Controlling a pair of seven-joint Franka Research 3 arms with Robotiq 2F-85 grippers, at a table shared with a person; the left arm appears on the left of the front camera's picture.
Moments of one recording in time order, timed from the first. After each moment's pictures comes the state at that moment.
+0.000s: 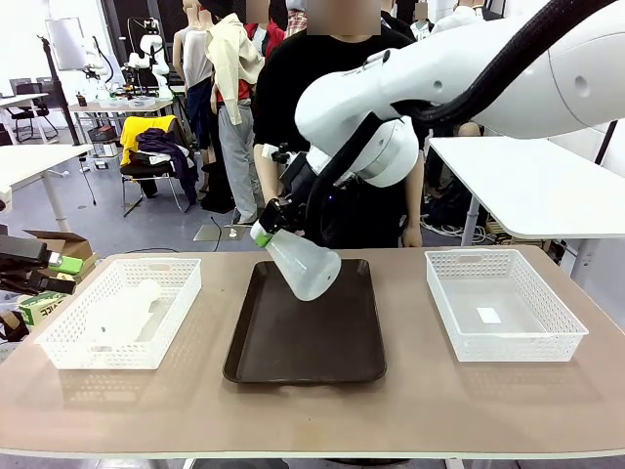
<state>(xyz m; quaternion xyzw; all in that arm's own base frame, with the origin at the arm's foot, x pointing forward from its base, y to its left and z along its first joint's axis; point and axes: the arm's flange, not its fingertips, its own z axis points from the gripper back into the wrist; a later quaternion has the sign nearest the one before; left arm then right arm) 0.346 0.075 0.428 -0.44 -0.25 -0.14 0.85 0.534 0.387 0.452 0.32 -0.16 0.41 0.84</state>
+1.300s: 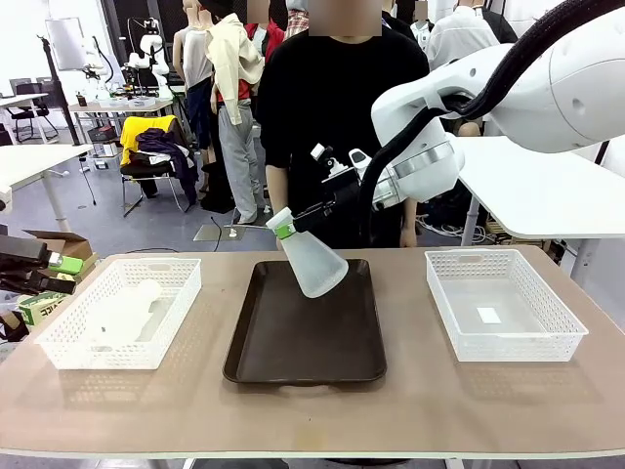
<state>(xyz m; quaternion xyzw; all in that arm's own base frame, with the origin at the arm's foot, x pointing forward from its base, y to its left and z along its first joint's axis) 0.346 0.075 0.428 -0.44 -0.25 -0.14 0.85 0.573 0.321 0.403 0.48 -0.28 0.51 0.66</state>
